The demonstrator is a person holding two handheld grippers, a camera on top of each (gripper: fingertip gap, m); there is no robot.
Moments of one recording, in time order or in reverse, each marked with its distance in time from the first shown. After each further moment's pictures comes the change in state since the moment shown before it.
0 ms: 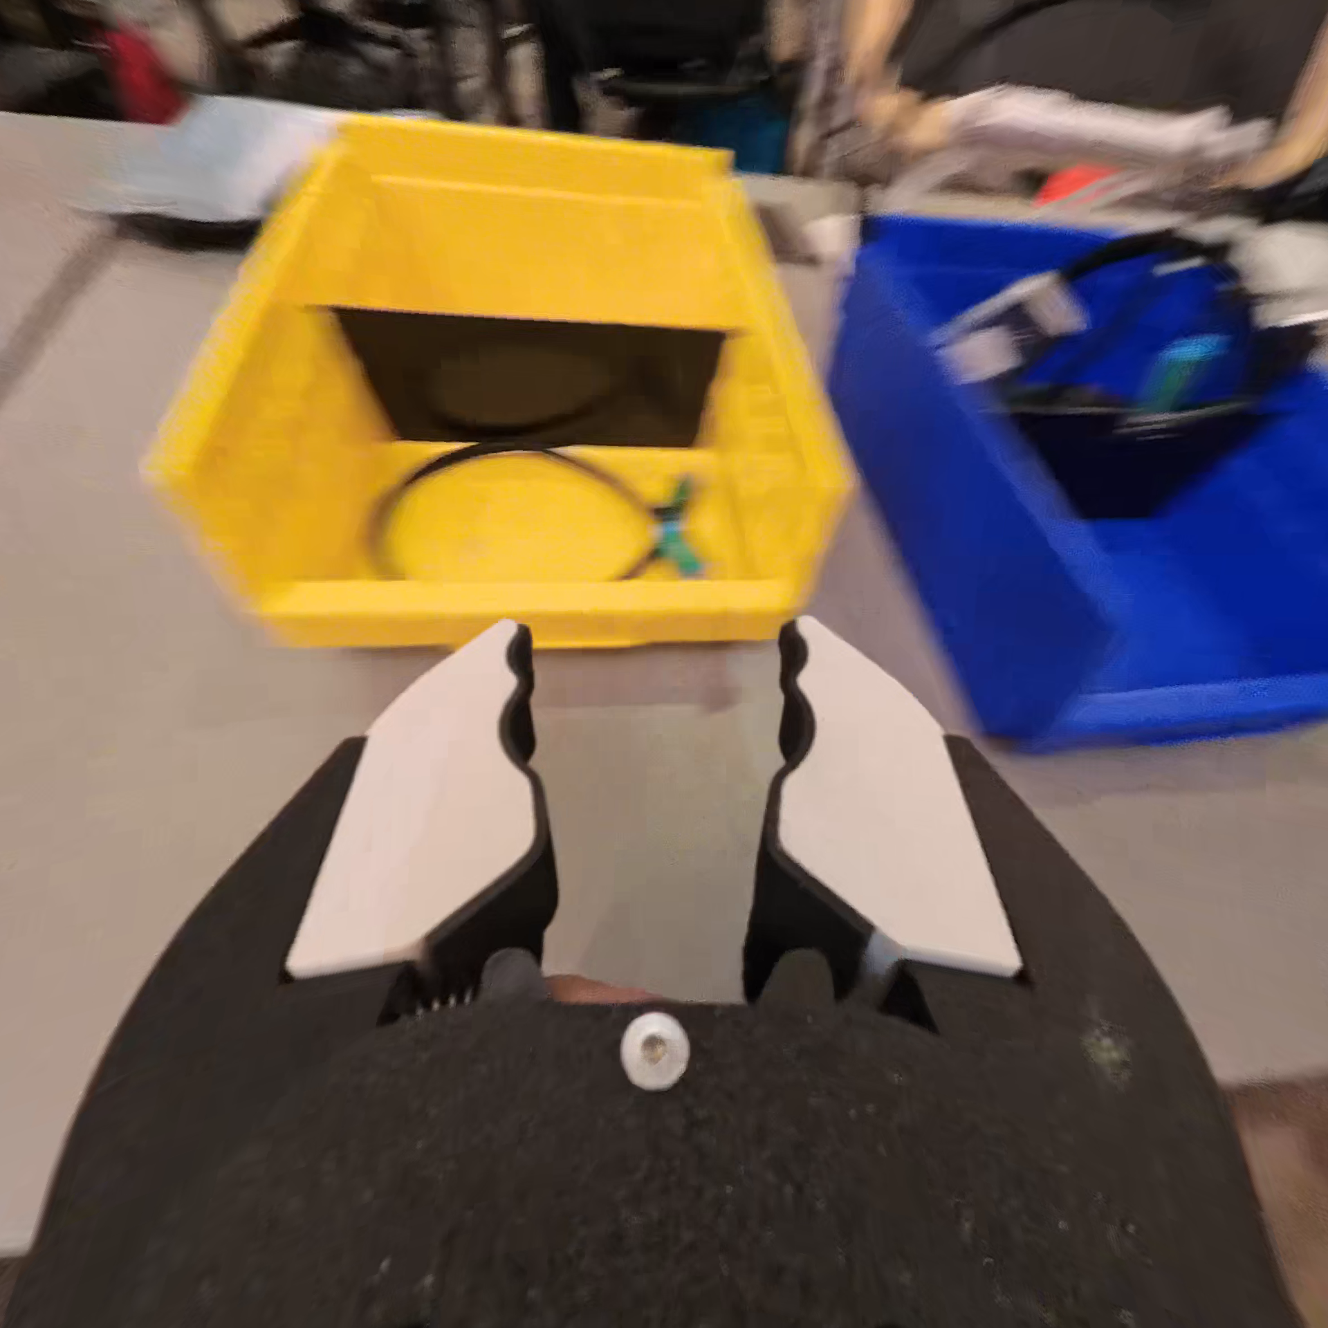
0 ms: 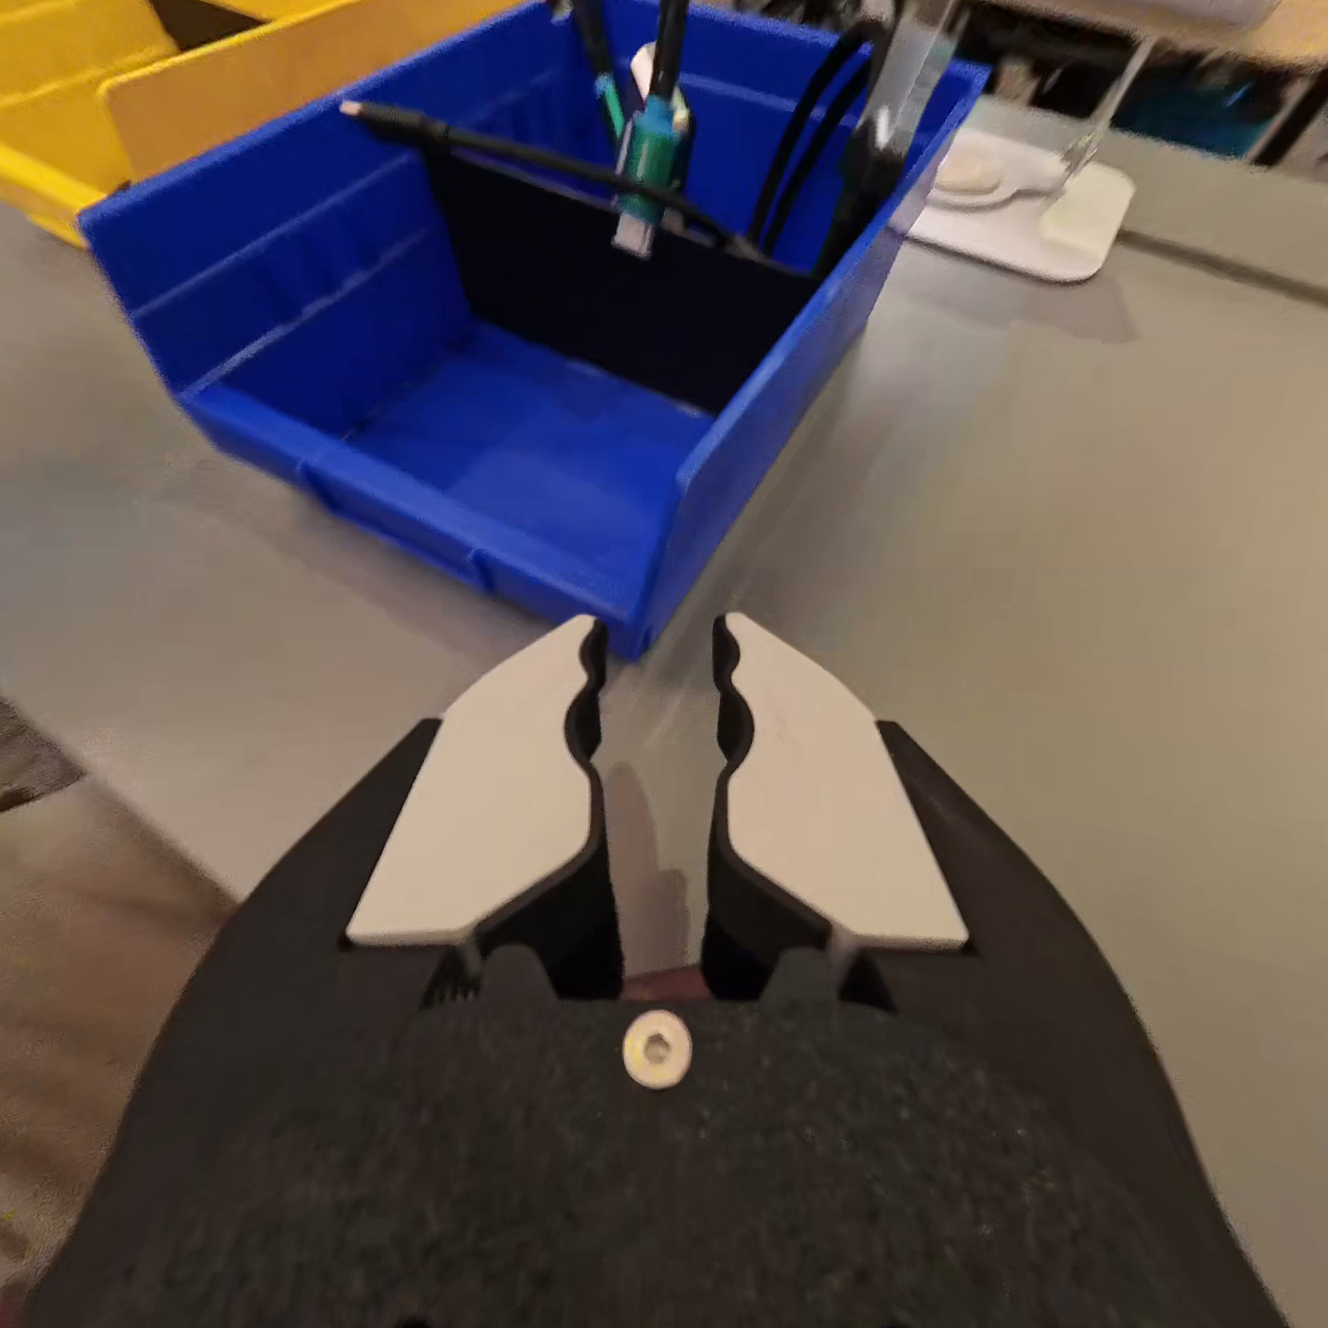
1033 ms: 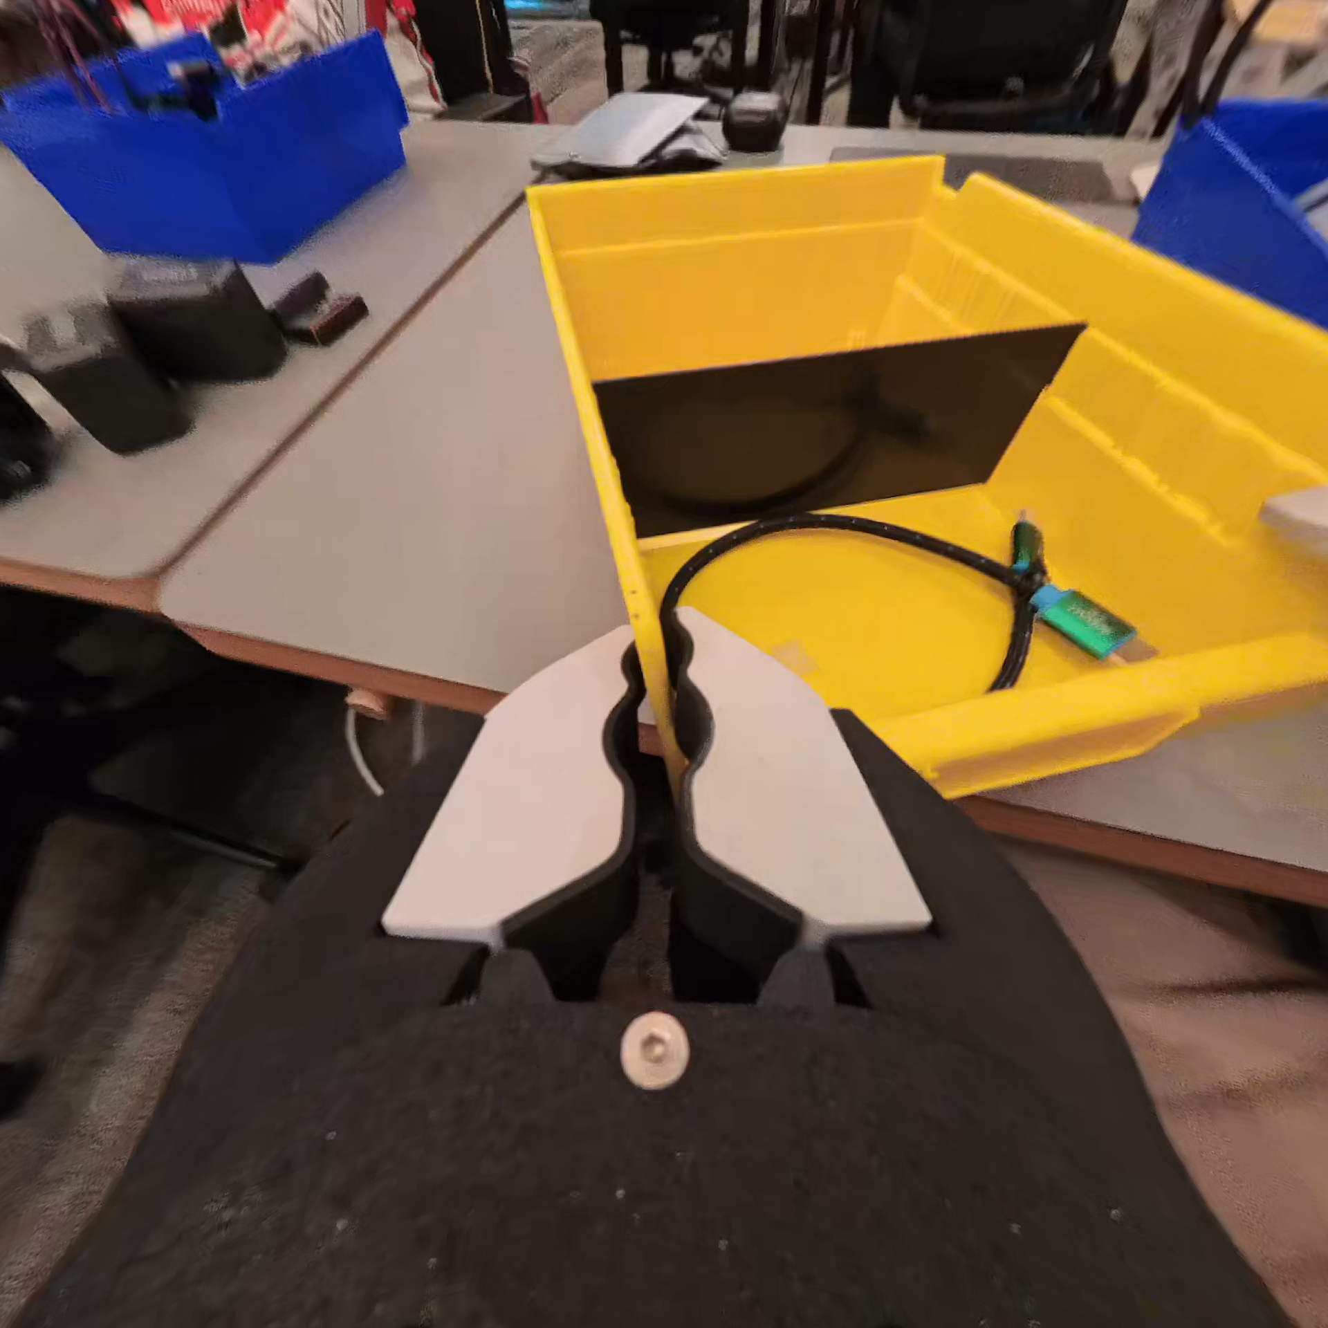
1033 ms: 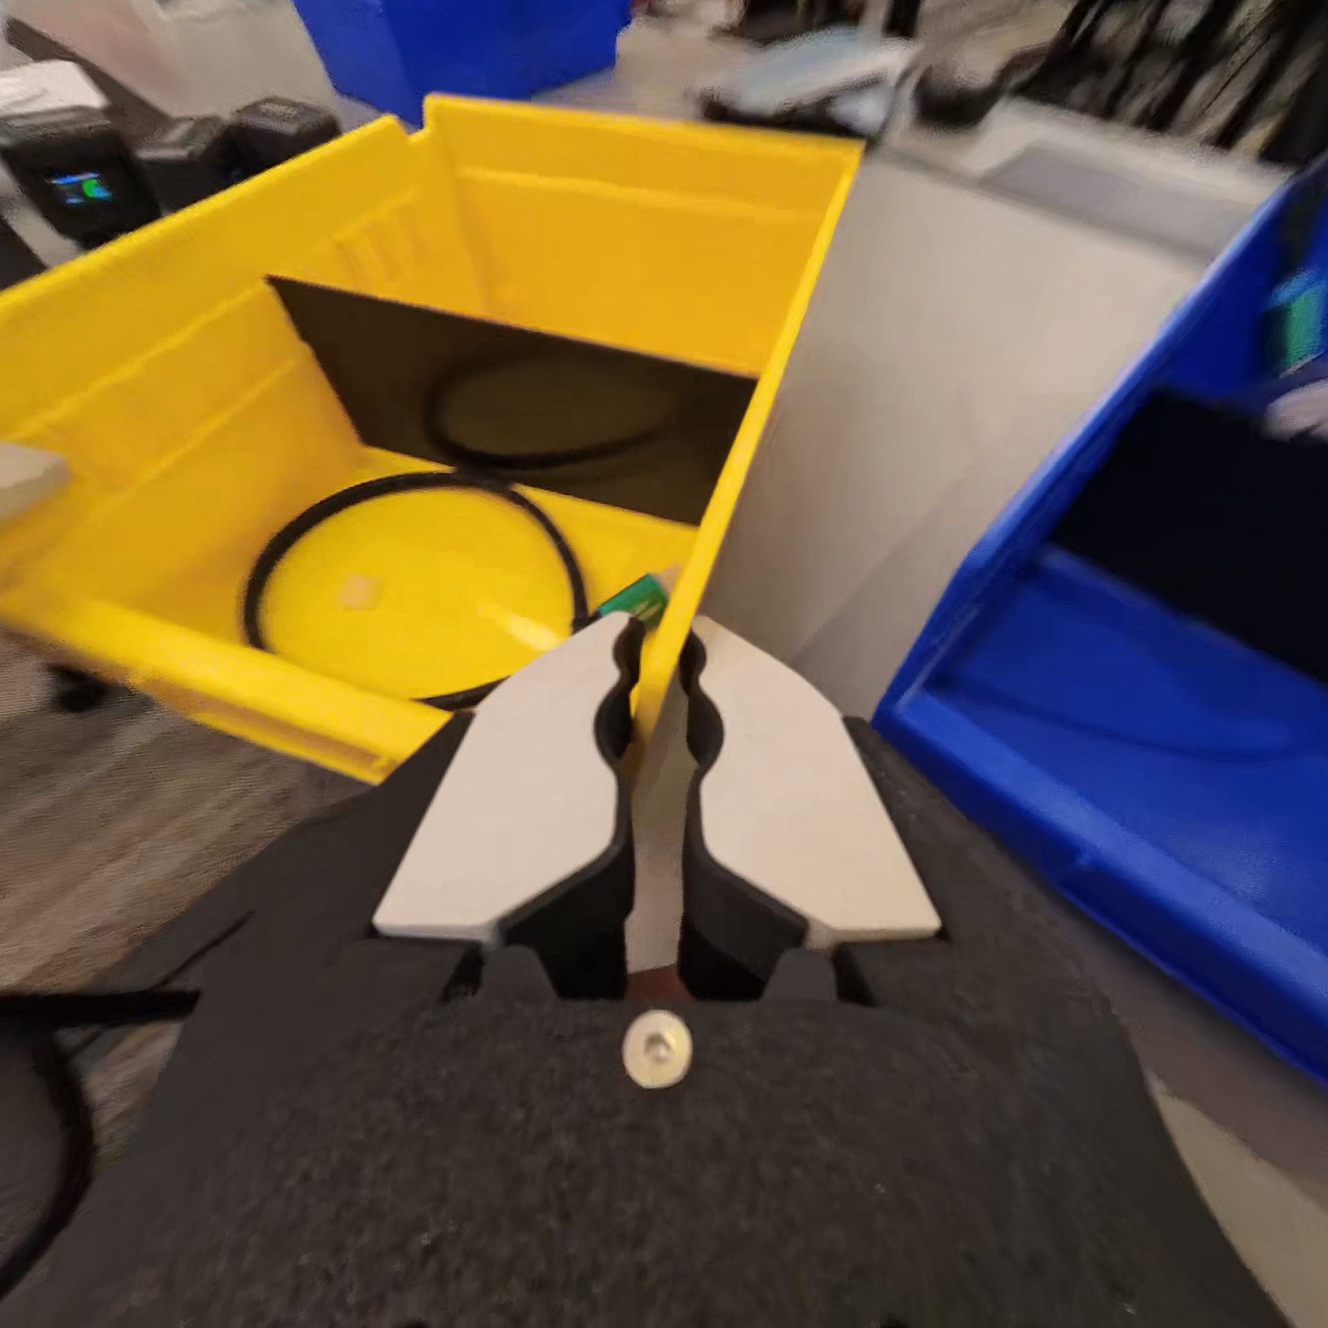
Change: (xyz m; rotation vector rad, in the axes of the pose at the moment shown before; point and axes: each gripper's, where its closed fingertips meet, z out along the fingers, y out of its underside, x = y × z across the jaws) left arm -0.052 0.078 -0.125 0.056 -0.364 -0.021; right arm -0.248 -0.065 0.083 0.054 -0.205 -0.080
